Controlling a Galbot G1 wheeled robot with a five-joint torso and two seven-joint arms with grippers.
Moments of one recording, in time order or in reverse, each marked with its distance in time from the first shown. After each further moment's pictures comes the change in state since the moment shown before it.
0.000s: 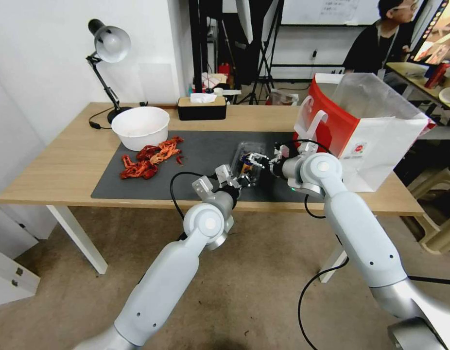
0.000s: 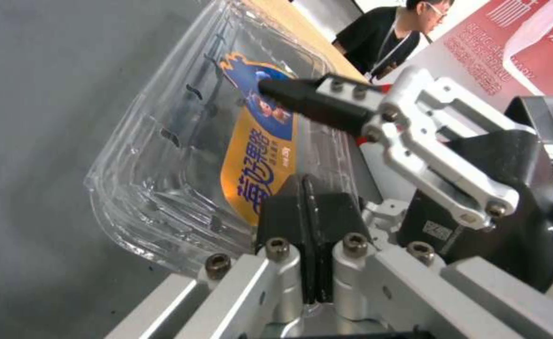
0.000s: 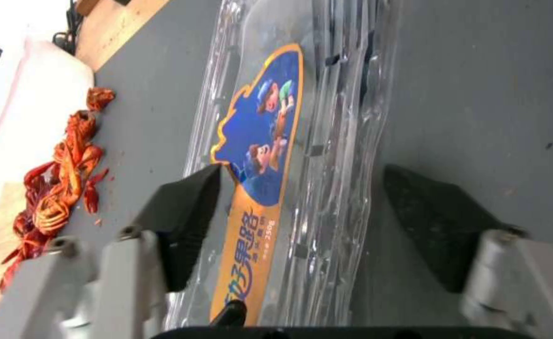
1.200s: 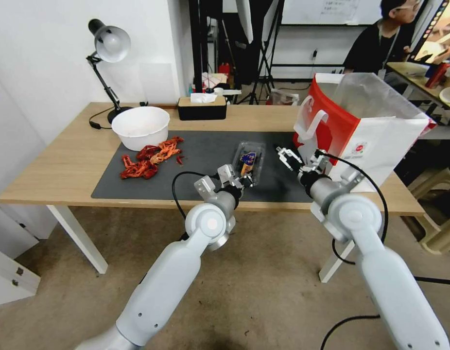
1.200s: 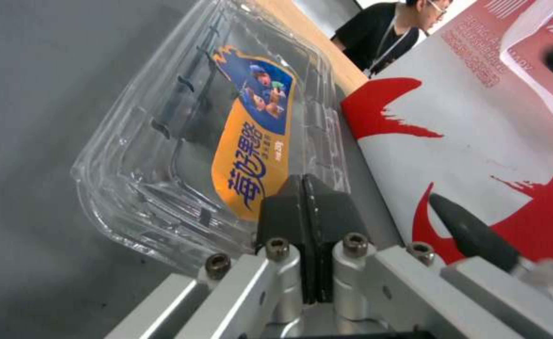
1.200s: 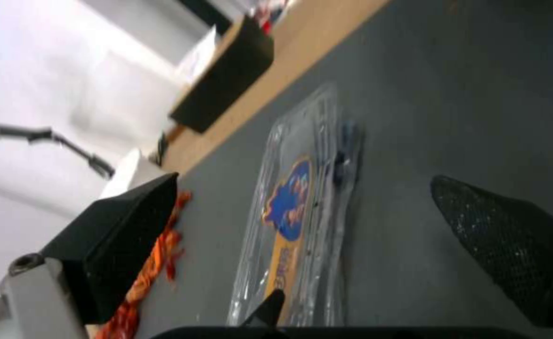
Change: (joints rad) left arm -0.001 -0.003 0.007 -0.001 0.006 0.007 0.000; right arm -0.287 -0.041 0.188 0.297 -0.158 0.247 -0.180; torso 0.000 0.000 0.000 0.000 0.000
